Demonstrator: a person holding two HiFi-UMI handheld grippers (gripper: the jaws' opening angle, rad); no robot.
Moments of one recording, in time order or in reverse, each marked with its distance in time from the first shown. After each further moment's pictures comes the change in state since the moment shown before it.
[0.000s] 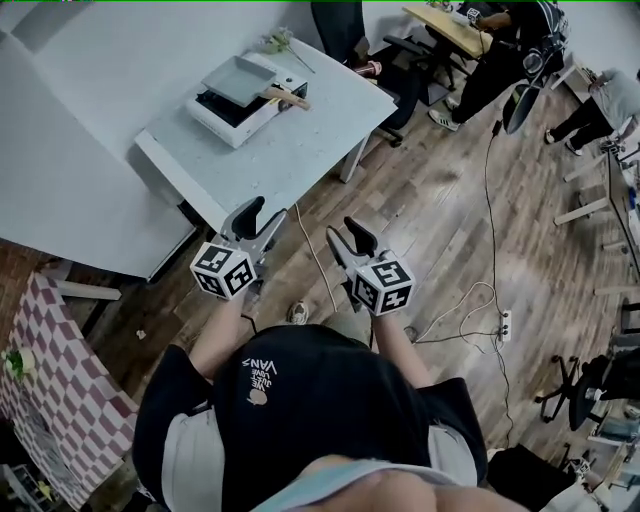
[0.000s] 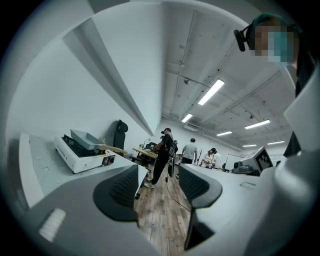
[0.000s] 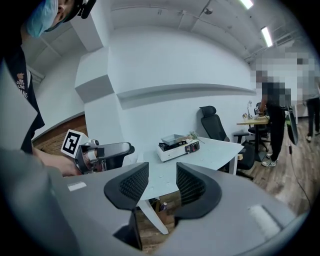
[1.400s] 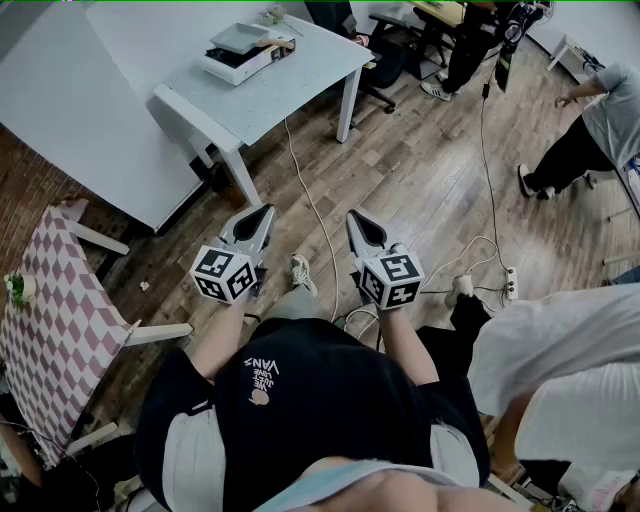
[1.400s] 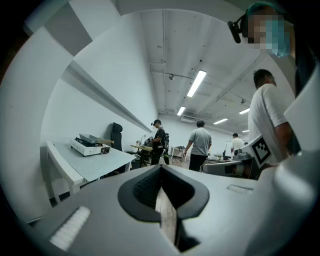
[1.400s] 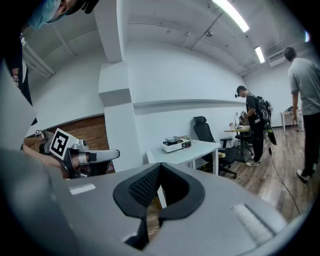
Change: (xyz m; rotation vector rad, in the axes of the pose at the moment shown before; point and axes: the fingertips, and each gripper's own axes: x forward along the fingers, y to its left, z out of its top) left arm -0.211 -0.234 -0.096 0.122 0.052 0.045; right arm -0.285 0.099 -0.099 -0.033 -0.063 -0.080
